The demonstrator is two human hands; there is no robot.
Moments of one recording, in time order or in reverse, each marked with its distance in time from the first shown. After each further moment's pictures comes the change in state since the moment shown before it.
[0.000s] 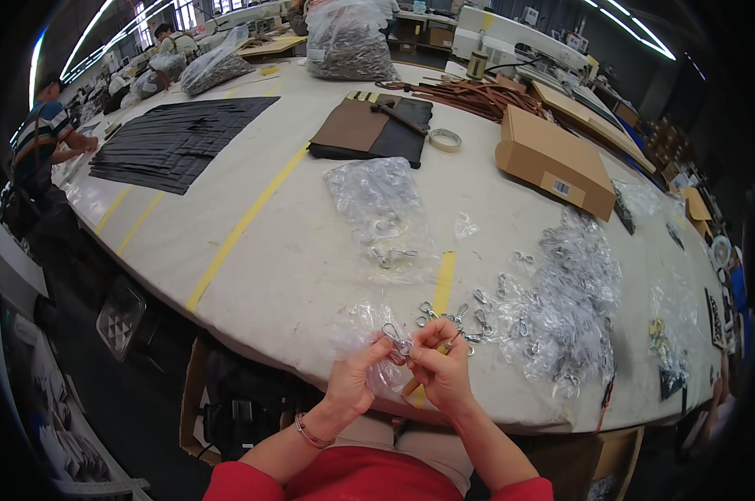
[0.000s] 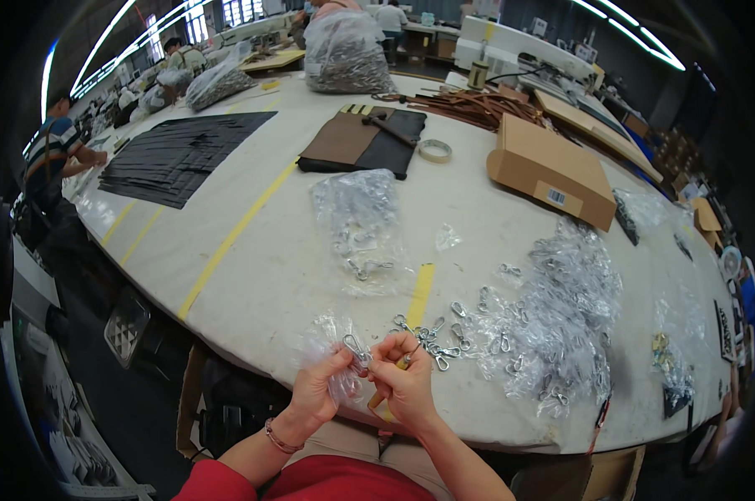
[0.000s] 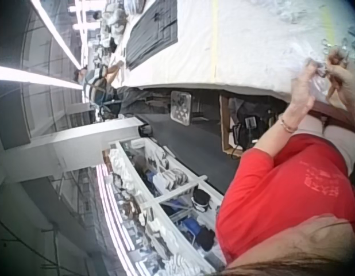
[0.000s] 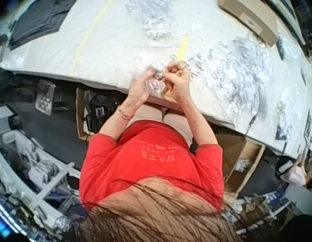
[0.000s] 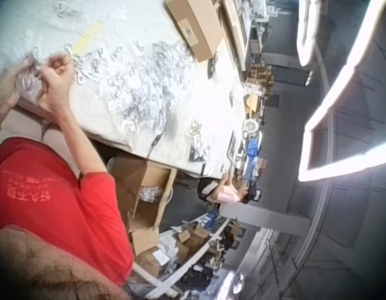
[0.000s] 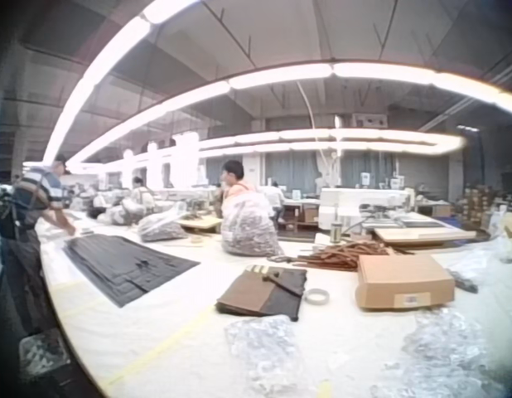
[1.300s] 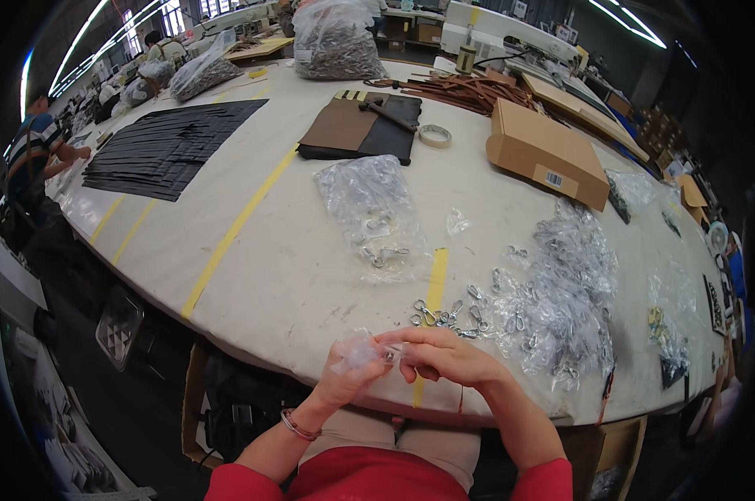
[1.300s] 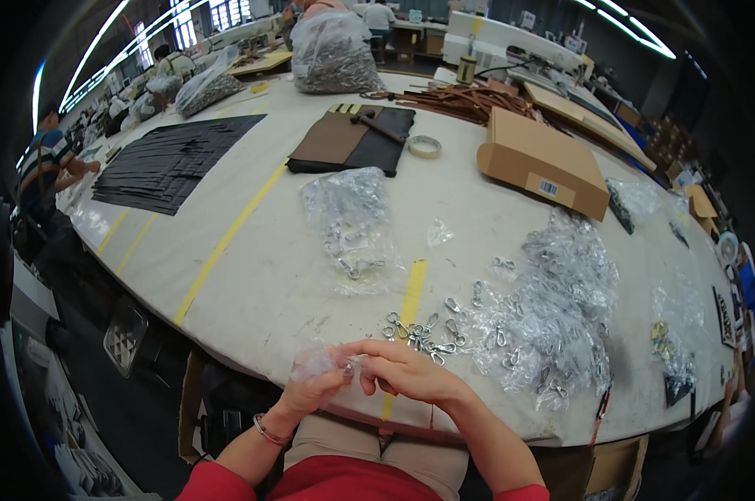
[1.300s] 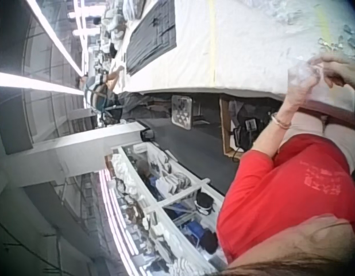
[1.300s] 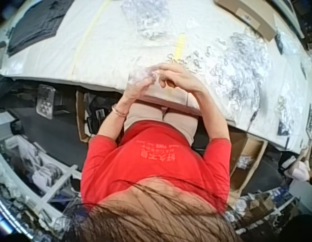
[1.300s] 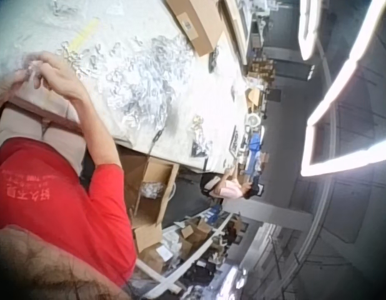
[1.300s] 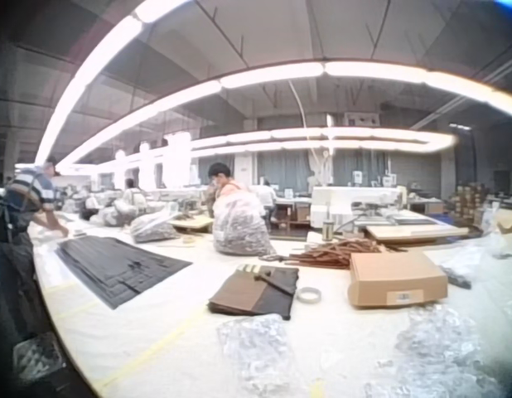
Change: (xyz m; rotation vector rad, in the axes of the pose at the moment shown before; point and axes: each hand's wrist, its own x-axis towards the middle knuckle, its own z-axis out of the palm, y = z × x) left_hand 0.009 0.008 -0.024 0.771 -0.248 0.245; right_hand 0.021 -0.055 -0.002 -0.718 -0.610 0.416
